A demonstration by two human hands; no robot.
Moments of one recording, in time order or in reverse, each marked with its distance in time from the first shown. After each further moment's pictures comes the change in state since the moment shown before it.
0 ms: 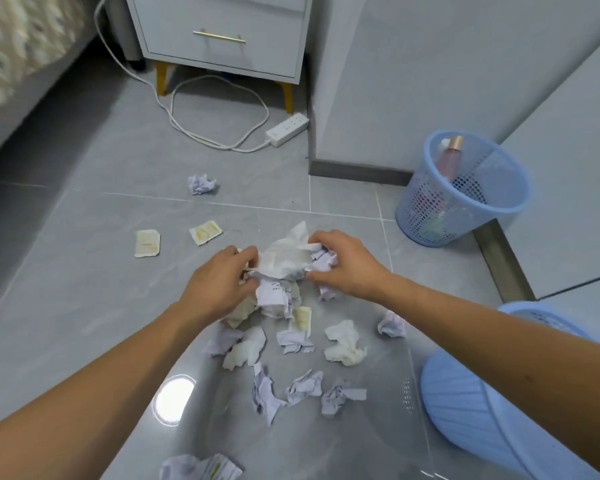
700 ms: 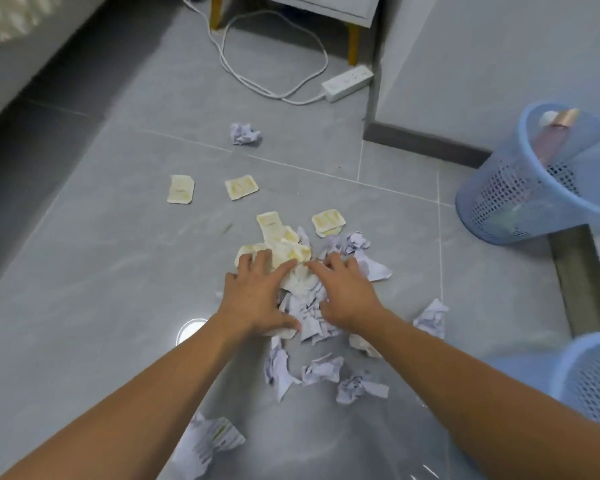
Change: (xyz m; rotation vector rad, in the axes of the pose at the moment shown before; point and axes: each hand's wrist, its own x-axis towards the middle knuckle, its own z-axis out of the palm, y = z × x) left_hand -0.038 -0.009 0.085 0.208 -0.252 -0.242; right_hand -0.003 0.033 0.122 -0.448 -0.264 0.014
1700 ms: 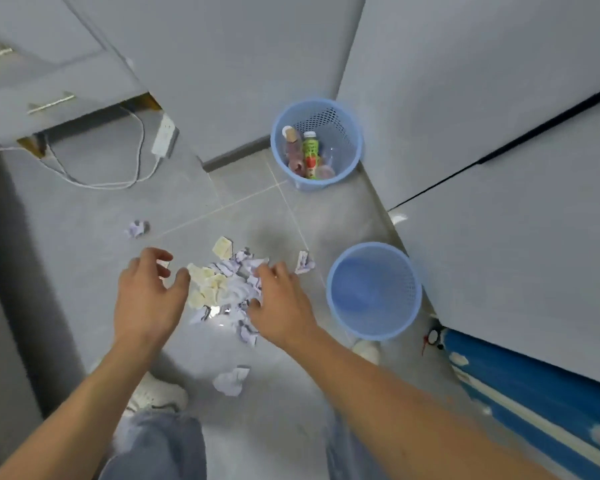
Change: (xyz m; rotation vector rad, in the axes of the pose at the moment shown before) left_hand -0.089 0.218 -0.420 -0.256 0.063 -0.084; right_hand -0.223 -0.028 -0.354 0.789 0.113 0.593
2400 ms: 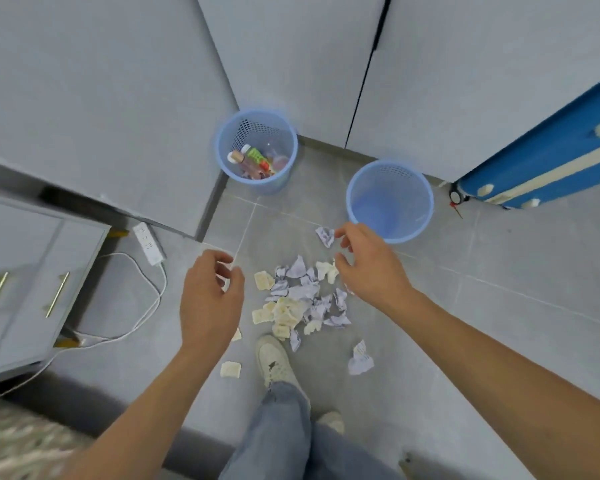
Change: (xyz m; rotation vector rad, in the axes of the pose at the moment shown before) left_hand 0.074 0.010 -0.091 0.071 -0.328 0.710; right_hand -0.067 -0.080 0.011 0.335 0.699 0.474
